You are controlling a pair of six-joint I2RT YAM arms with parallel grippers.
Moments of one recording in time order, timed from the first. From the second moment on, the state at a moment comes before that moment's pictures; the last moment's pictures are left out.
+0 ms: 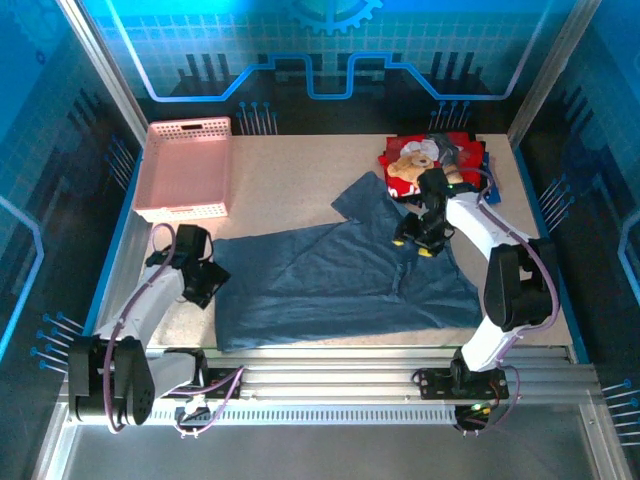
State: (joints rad) left arm 0.00 1.15 0.68 -0.81 0.08 -0.98; right arm 0.17 1.69 1.26 -0.96 -0.19 0.54
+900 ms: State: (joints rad) left arm 0.23 1.49 0.73 -0.59 0.20 -0.85; right arm 0.23 2.13 1.90 -0.95 -0.22 0.52
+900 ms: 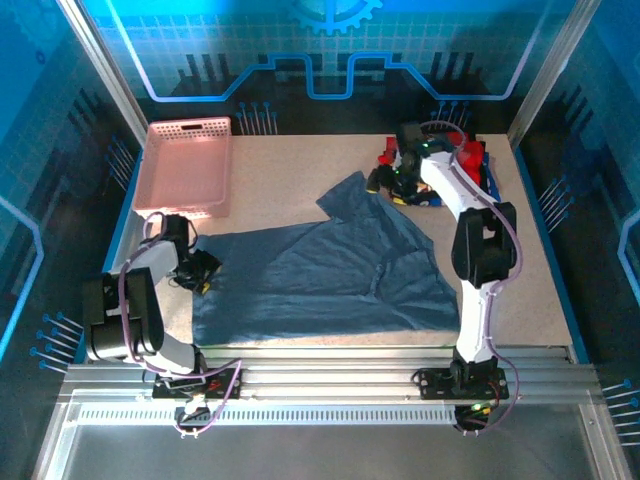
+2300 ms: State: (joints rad) left arm 0.34 1.64 0.94 -0.44 0.25 -0.79; right arm 0.21 2.80 2.66 -0.81 -0.28 0.40
